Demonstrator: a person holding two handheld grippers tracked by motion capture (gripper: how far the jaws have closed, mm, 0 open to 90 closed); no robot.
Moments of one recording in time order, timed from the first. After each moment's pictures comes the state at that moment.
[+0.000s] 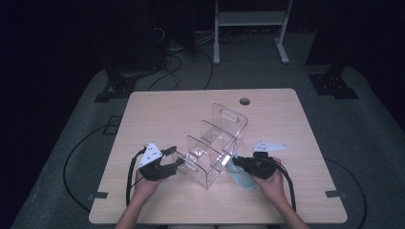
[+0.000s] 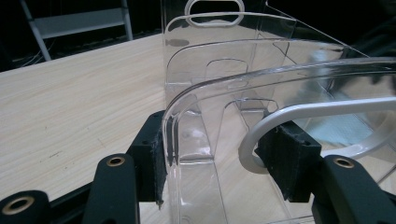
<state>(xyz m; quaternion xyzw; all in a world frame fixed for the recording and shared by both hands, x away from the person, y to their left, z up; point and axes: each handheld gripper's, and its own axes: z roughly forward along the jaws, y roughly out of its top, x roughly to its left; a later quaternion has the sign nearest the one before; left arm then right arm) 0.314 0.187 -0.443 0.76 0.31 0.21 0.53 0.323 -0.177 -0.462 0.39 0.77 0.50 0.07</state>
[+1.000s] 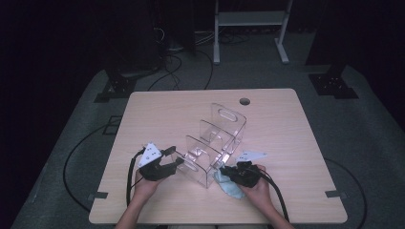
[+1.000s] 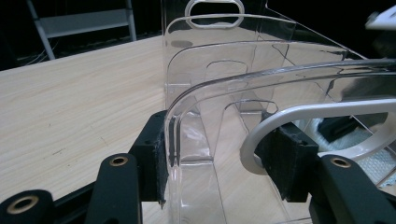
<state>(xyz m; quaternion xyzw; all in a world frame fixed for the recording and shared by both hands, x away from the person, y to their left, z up) 0.314 0.188 -0.444 0.75 0.32 0.21 0.54 0.319 -0.137 -0.493 0.38 0.80 0.46 0.06</state>
